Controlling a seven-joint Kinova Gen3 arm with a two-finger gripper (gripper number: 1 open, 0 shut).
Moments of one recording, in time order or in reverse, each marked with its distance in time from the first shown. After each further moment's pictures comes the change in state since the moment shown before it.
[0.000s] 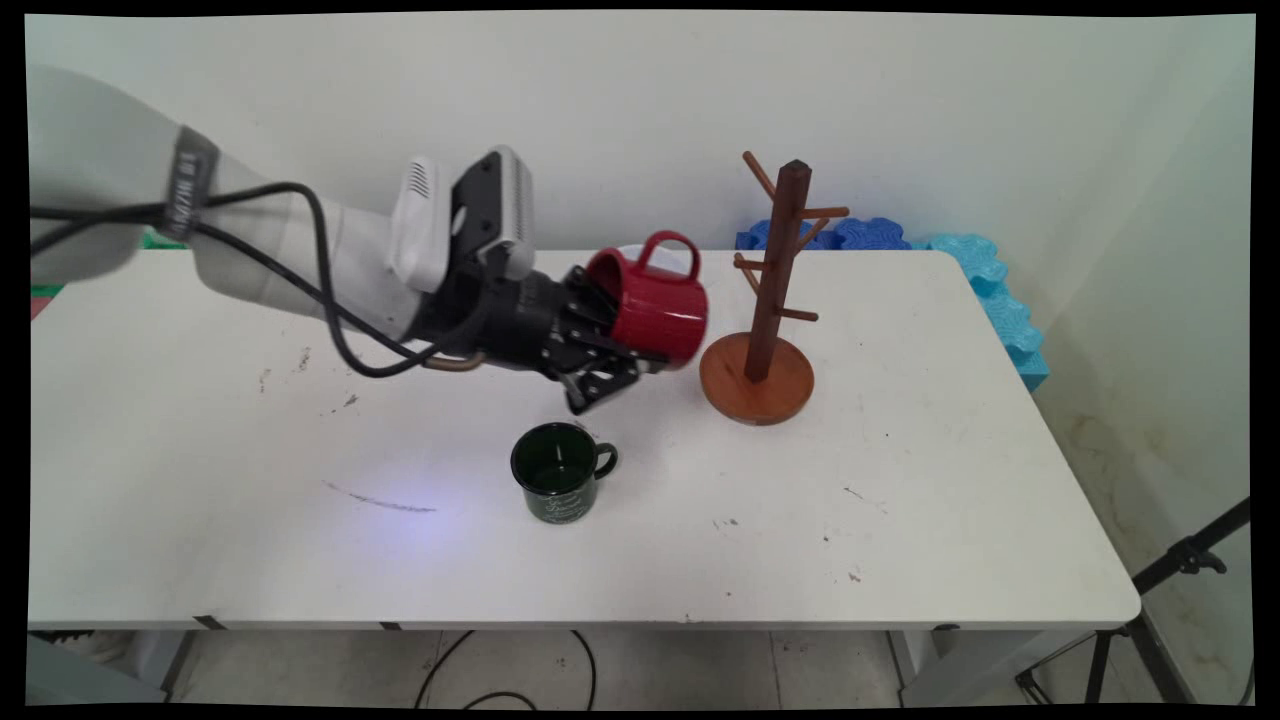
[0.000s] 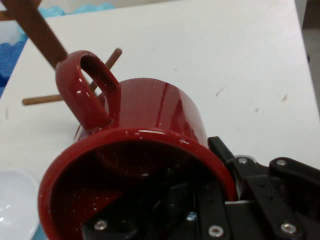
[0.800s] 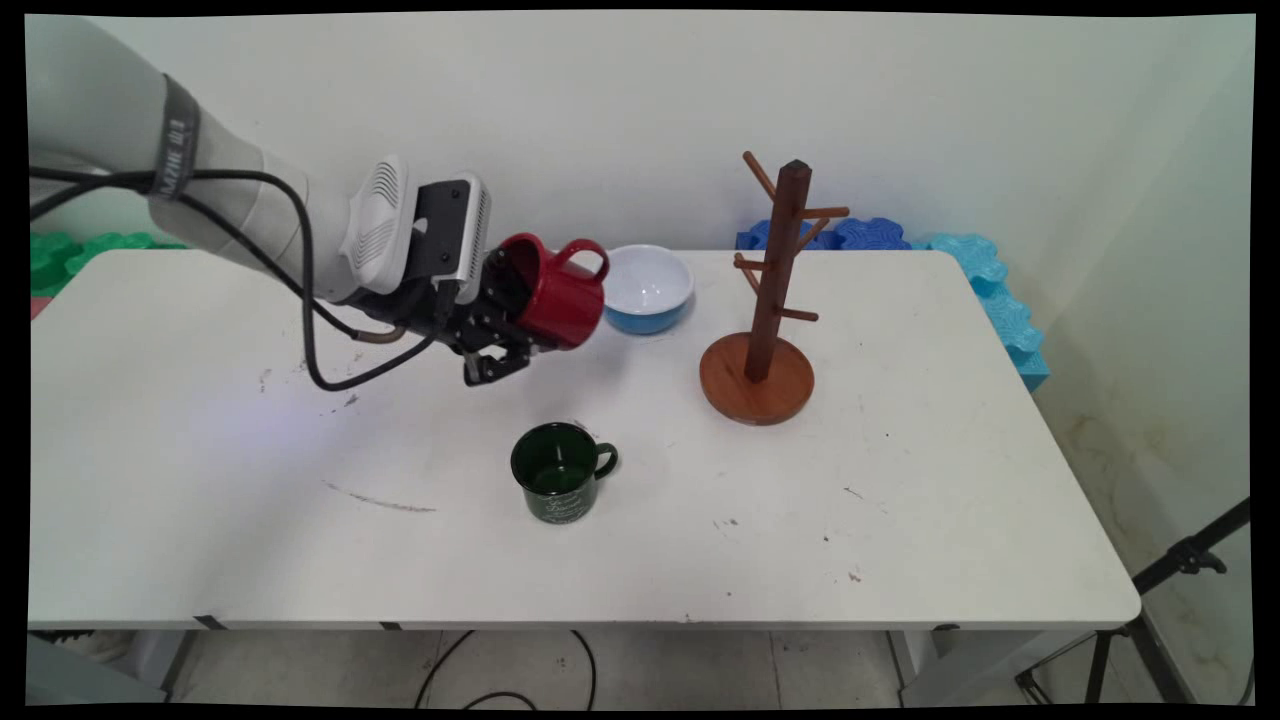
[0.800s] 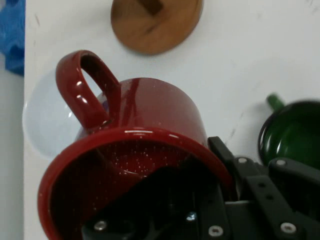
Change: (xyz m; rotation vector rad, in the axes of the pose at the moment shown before) arm -0.022 -0.040 -0.022 0.052 -0.328 0.288
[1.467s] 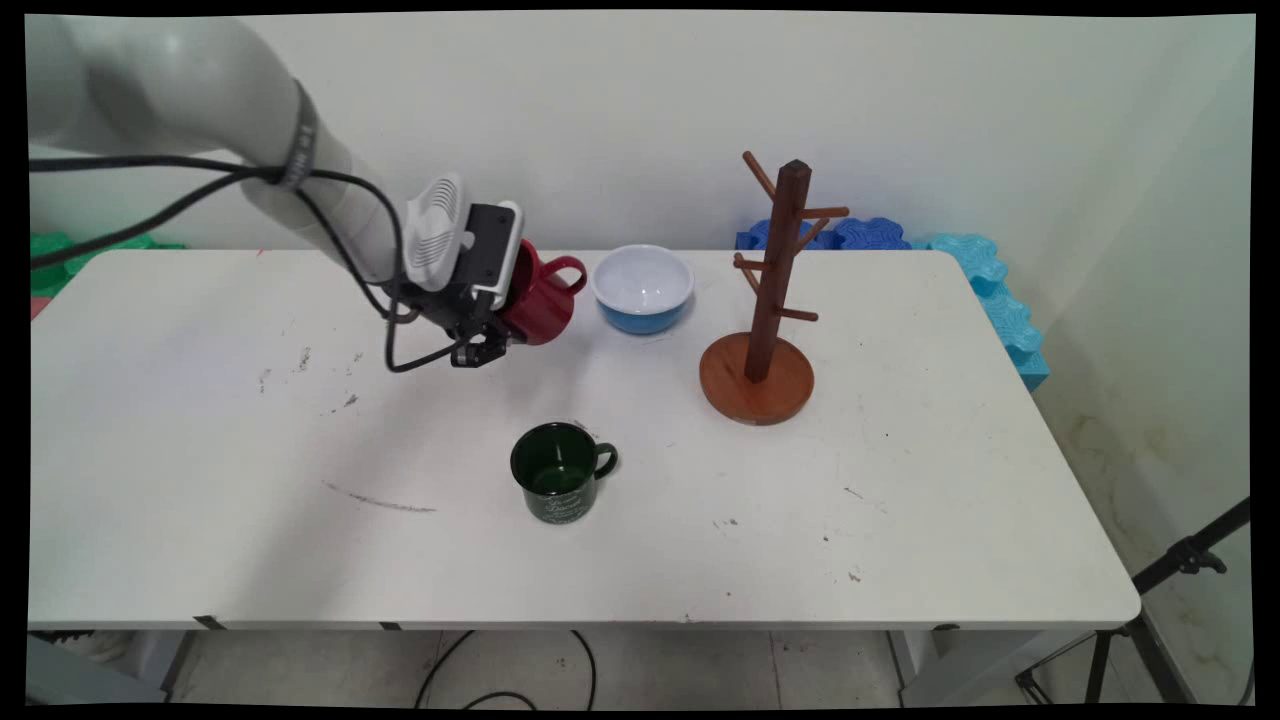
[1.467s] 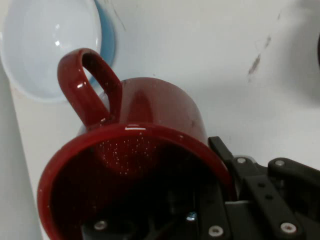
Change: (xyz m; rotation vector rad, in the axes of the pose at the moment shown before) arm -0.008 -0.038 0.047 -0.047 -0.239 0.112
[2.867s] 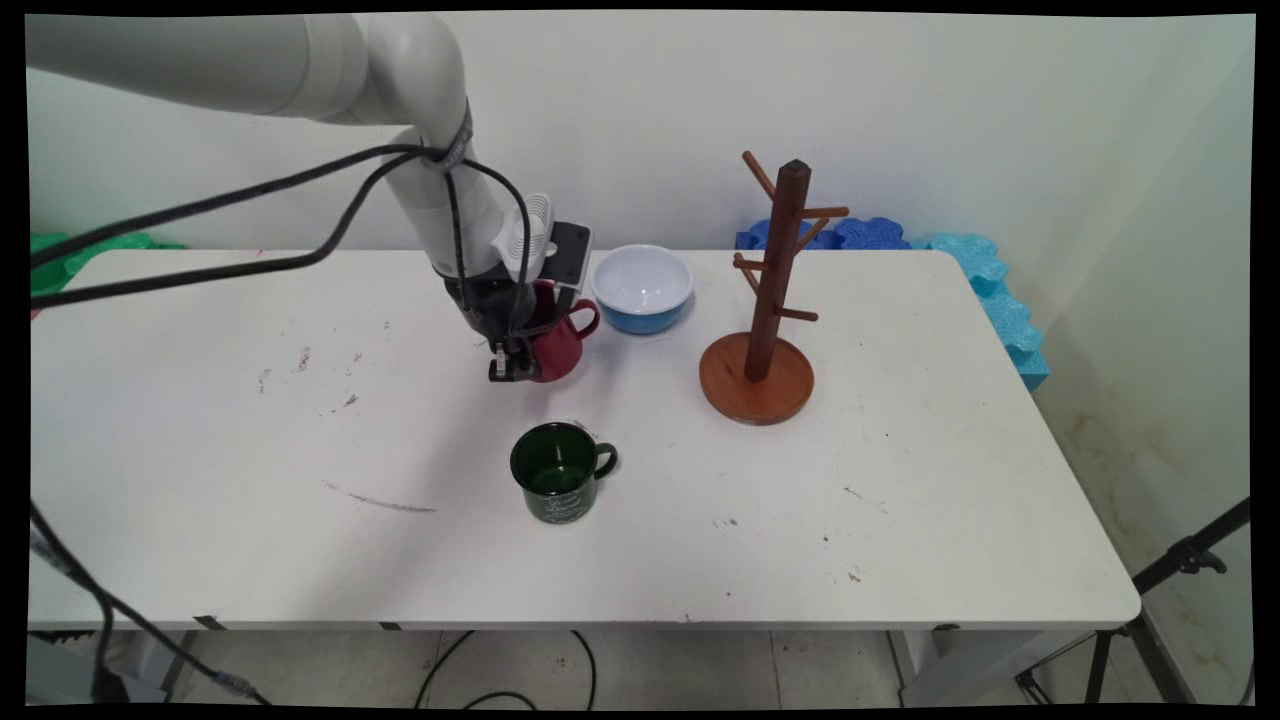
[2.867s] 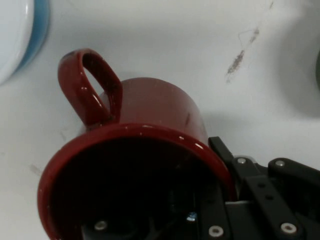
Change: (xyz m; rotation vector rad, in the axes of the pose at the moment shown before) arm 0.035 -0.048 0.069 -0.241 -0.155 -0.105
